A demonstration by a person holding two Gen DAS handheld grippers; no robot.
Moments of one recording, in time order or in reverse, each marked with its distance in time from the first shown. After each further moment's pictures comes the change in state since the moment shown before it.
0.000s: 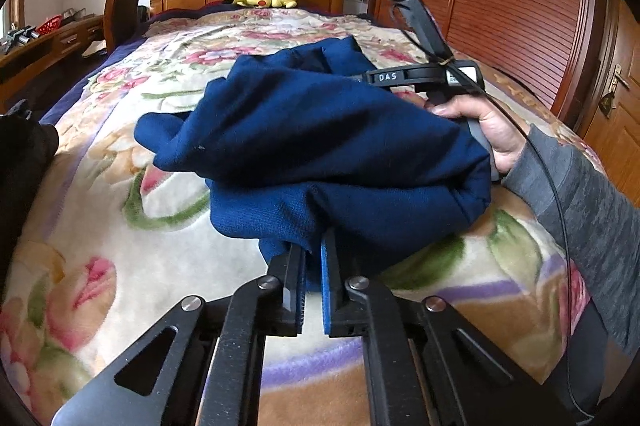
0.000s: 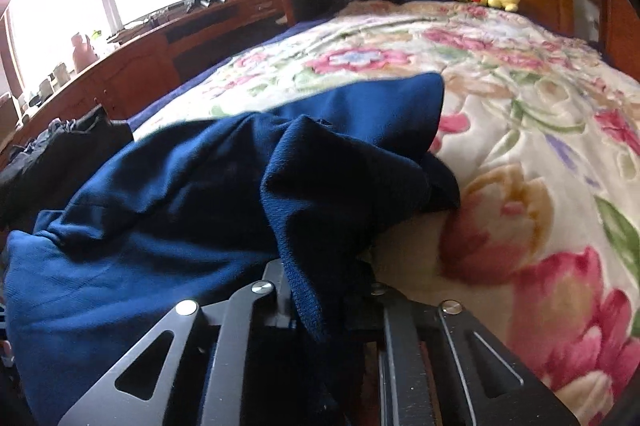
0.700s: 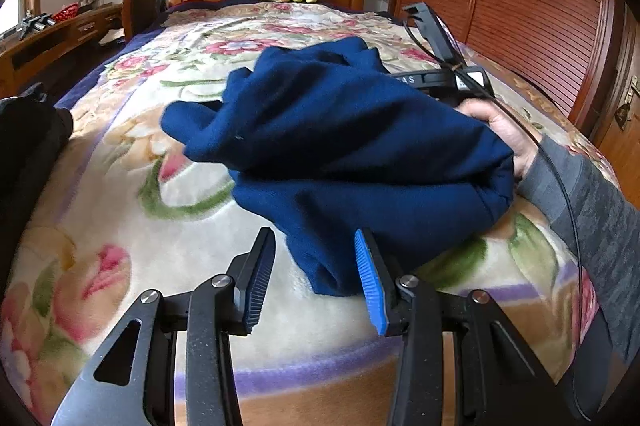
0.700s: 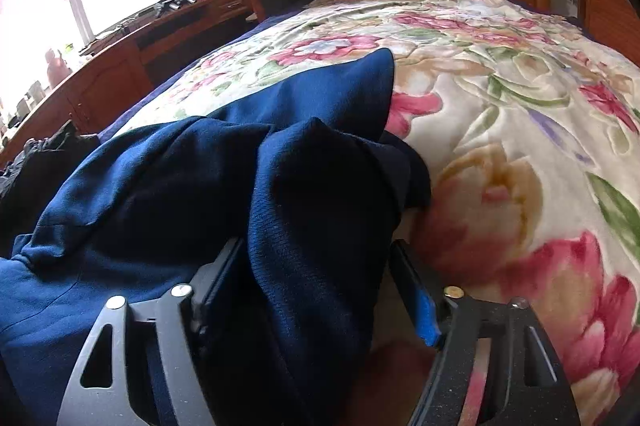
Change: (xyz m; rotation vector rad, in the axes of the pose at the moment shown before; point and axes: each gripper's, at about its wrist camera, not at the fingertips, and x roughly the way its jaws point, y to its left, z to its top) left arm 0.008 0.009 -0.002 -0.045 0.026 0.046; right arm 0.027 -0.015 -0.001 0.069 0.069 -0.023
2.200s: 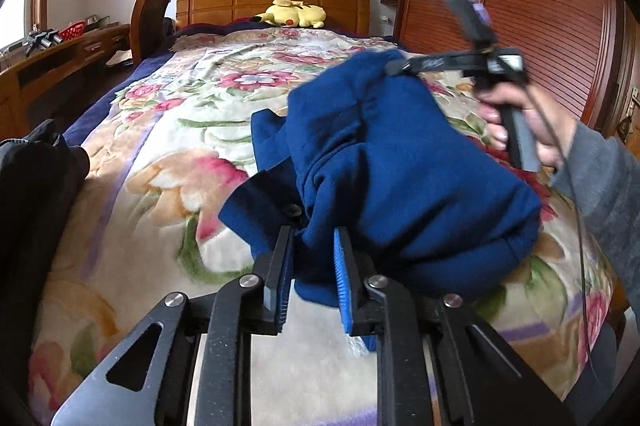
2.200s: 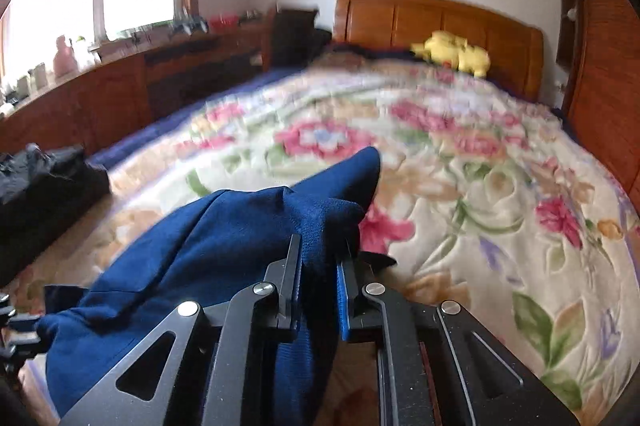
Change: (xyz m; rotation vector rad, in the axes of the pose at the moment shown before) left arm -0.011 0.032 0.027 0.012 -0.092 0.023; right arm -0.065 0.057 0.039 -0.194 -0.104 -0.189
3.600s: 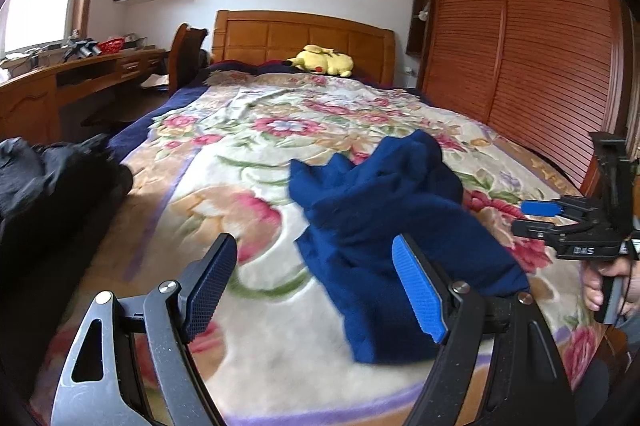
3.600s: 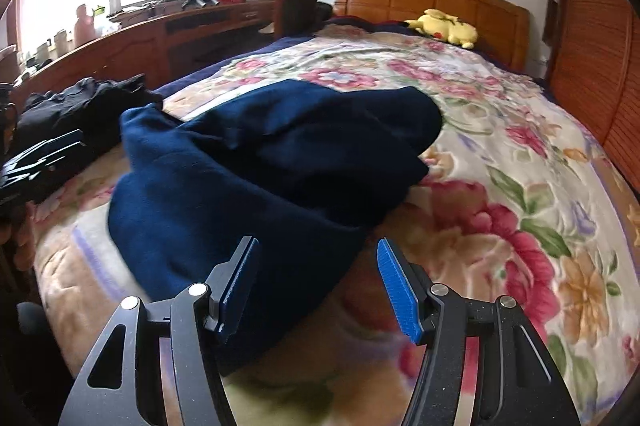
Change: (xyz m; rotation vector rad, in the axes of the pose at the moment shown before) left arm -0.044 0.017 0.004 -0.087 -0.183 0.059; right arm -0.153 0.015 -0.121 0.032 0.013 -0.006
